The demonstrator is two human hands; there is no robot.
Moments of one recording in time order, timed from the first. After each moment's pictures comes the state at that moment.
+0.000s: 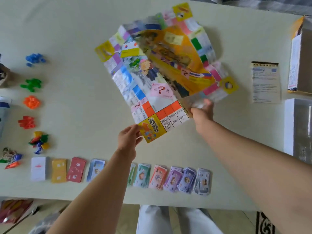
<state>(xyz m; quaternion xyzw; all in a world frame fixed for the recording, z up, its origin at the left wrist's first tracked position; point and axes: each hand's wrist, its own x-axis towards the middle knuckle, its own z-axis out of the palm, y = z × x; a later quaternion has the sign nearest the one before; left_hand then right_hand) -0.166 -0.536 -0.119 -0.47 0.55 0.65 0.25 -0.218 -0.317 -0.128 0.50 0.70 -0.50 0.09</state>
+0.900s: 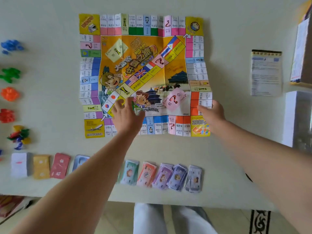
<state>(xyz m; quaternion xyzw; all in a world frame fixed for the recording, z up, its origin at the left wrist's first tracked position) -0.199 -0.493 -0.147 -0.18 0.93 0.22 0.23 -0.193 -0.235 -0.172 0.44 0.76 -0.45 0.17</state>
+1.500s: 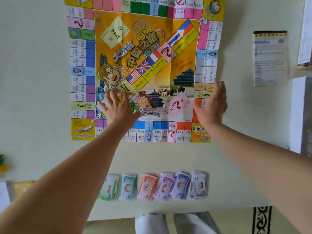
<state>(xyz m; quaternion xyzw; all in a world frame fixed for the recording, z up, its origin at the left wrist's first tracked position) -0.254 -0.488 -0.209 0.00 0.96 0.07 0.28 -0.199 -0.232 -0.208 0.31 0.92 -0.22 0.07</state>
